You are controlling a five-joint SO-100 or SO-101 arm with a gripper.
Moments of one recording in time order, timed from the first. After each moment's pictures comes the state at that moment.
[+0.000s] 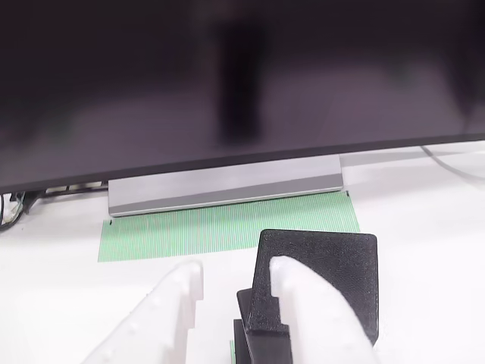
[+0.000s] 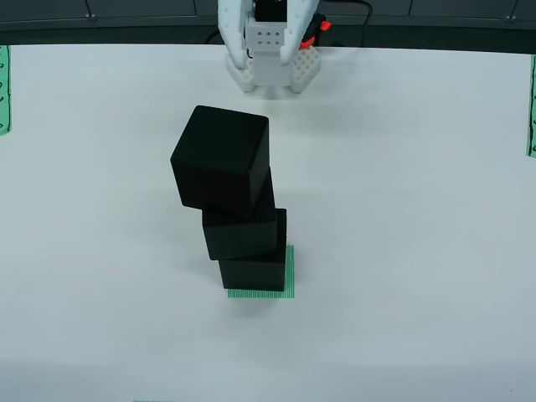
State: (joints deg) arm -3.3 153.6 124.7 55.5 95.7
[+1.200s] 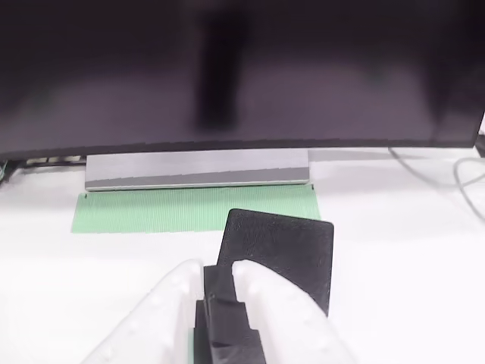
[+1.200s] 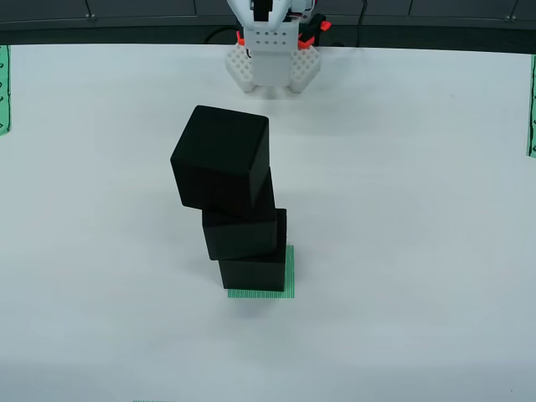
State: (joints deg) arm -1.2 157.1 119.4 65.0 86.8
